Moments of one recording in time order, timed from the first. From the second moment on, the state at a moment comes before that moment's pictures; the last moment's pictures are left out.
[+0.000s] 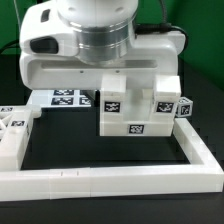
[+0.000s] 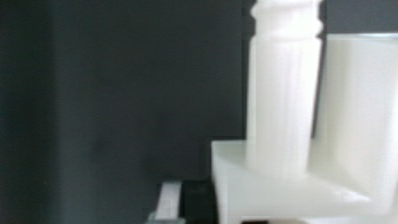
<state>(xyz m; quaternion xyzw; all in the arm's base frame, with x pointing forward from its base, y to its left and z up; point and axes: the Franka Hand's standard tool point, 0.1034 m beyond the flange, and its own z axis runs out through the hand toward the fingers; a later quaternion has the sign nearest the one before) 0.560 -0.001 0.080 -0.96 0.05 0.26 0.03</state>
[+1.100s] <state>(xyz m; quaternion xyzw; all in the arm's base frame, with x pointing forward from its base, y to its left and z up) 0.536 -0.045 0.062 -0.89 0.05 0.46 0.05</state>
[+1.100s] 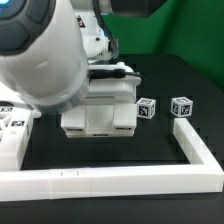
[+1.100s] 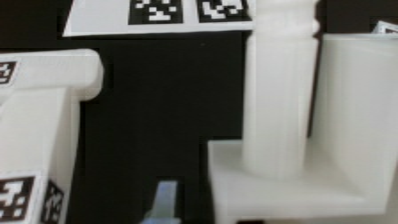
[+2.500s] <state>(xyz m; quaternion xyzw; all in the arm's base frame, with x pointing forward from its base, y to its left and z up) 0.512 -0.050 0.041 -0.85 0.05 0.52 0.06</state>
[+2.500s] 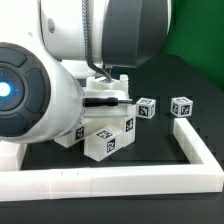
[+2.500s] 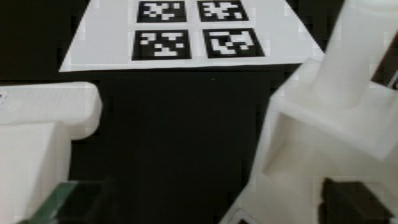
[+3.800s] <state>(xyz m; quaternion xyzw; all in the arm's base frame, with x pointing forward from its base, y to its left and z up) 0.553 -0.095 0.063 -0.96 0.01 0.28 0.07</state>
